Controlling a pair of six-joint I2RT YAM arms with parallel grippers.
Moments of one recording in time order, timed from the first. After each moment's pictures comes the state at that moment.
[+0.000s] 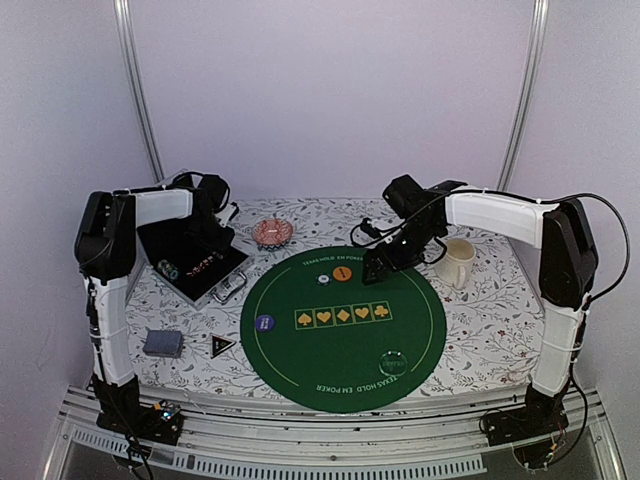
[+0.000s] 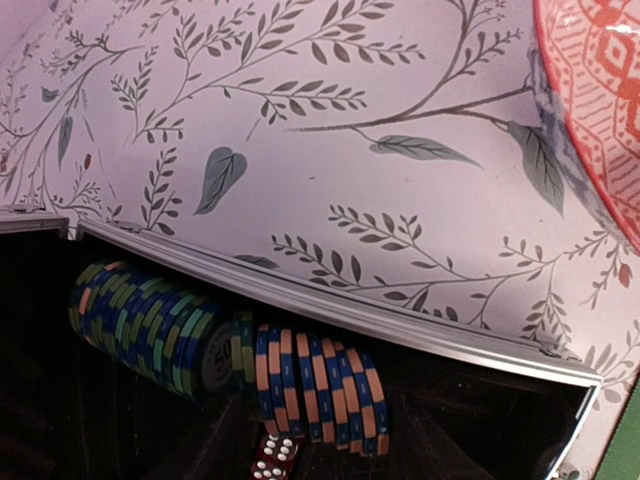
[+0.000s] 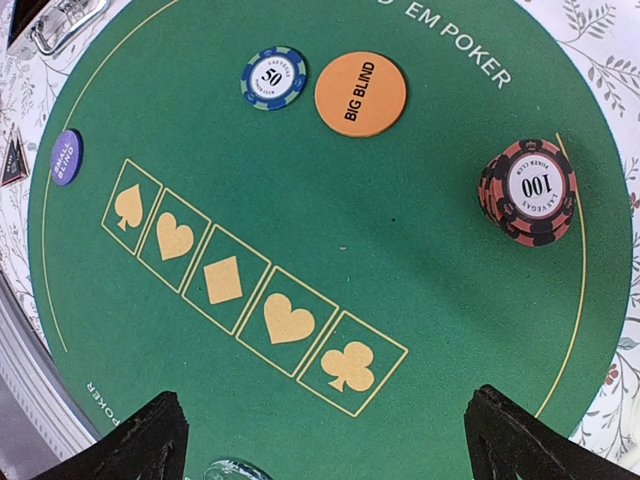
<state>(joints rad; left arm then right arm) -0.24 2.15 1.65 -0.63 -0.17 0.17 0.62 1.95 1.61 -0.86 -0.24 0.01</state>
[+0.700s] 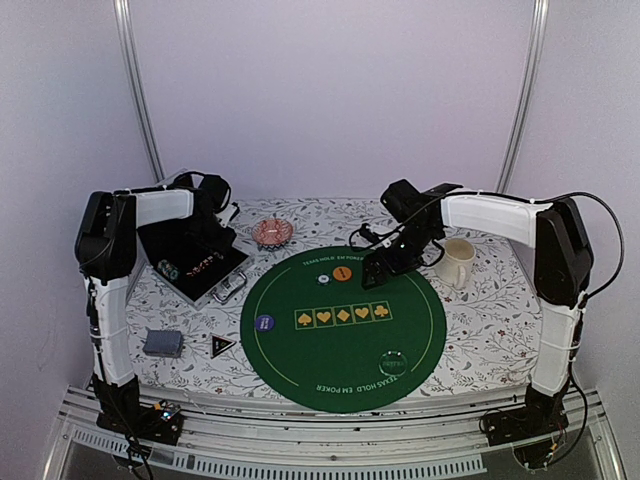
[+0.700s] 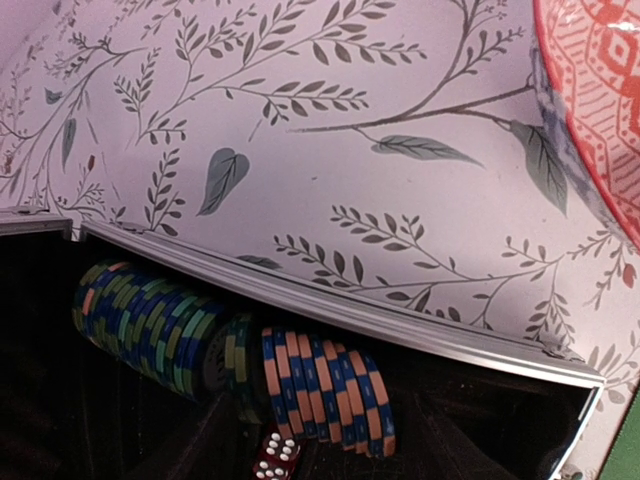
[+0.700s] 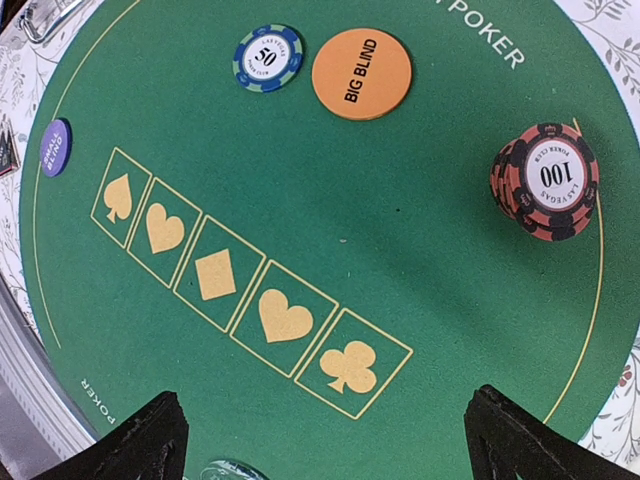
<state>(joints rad) -0.25 2.15 1.65 -0.63 -0.19 0.18 0.62 1.98 1.61 -0.87 -0.25 0.01</state>
